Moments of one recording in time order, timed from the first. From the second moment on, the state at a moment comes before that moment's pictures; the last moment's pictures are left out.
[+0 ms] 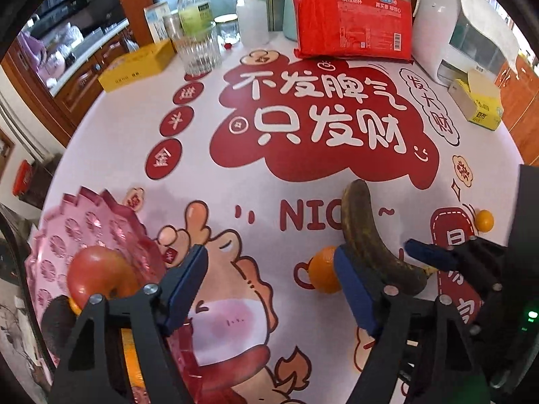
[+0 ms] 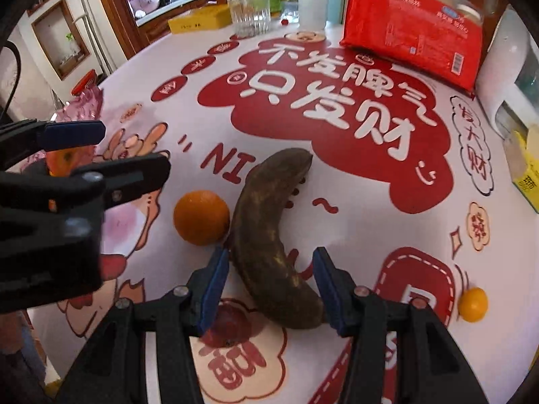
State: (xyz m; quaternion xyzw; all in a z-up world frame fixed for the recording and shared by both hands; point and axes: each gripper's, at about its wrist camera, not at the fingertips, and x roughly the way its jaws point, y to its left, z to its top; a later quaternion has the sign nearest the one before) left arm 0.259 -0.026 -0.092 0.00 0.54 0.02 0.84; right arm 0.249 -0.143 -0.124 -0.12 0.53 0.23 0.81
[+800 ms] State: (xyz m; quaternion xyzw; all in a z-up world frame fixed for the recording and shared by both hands) left arm 0.260 -0.055 -0.126 -0.01 0.55 0.00 0.83; right arm 0.243 -0.191 -0.129 -0.04 0.51 0.17 0.85
